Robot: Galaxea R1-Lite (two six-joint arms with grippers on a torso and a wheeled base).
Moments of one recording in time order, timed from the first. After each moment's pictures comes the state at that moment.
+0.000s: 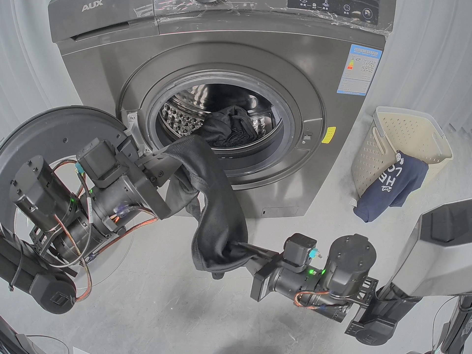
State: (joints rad) left arm -0.53 1.67 -0.50 -1.54 -0.32 -0.23; right arm 0.88 2.10 -0.52 -1.55 -0.05 0.21
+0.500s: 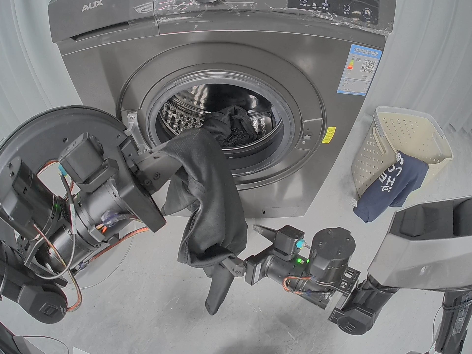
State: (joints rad) left arm -0.60 1.59 -0.47 -1.54 -0.34 -0.24; right arm 0.82 2.22 -0.64 -1.55 -0.05 0.17
